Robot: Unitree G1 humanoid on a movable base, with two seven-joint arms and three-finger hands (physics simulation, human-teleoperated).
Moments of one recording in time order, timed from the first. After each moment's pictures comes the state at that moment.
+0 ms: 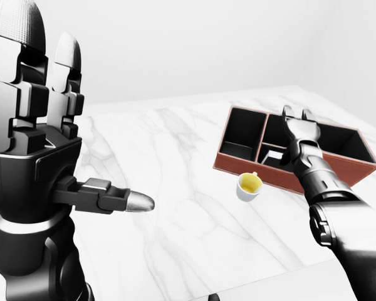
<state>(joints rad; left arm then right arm) -0.23 0.22 0.29 -0.86 -0.14 0.09 -0.30 -1.02 -0.49 0.01 1.28 -1.11 0.09 -0.22</state>
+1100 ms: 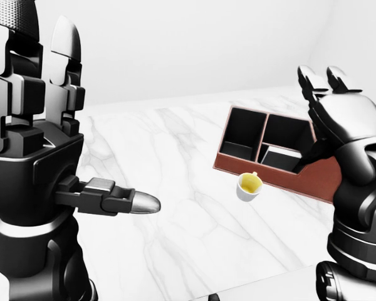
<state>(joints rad) -0.26 0.22 0.26 -0.89 -0.12 0.09 -0.28 -0.49 -0.43 -0.28 -0.40 -1.18 0.09 0.70</state>
